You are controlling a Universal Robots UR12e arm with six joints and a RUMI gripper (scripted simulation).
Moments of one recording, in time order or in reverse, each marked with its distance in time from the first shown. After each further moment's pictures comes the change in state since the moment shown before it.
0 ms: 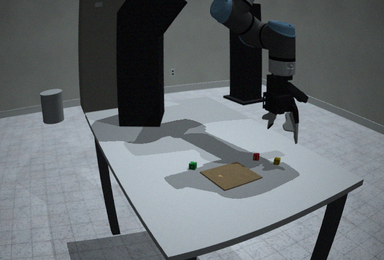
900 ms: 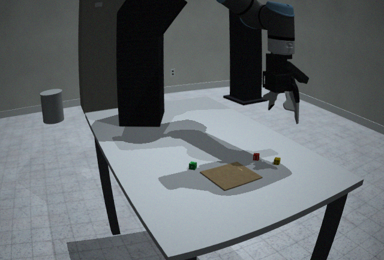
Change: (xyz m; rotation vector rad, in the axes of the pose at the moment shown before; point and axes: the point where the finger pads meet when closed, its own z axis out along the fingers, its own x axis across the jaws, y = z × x) arm -0.002 0.002 -0.066 0.000 -0.001 0.020
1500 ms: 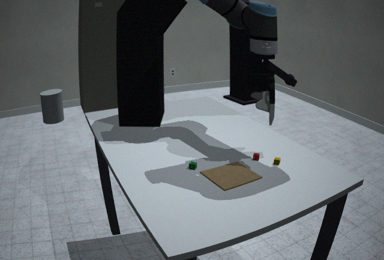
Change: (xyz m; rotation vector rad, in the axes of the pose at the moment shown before) arm -0.039 0.040 0.007 0.001 -0.010 0.453
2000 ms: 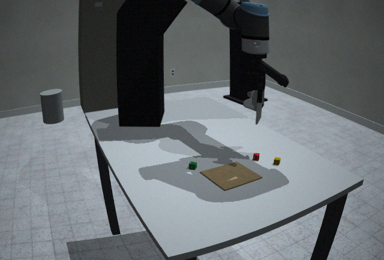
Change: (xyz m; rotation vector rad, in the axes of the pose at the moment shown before) arm -0.010 0.024 0.002 0.002 0.008 0.227
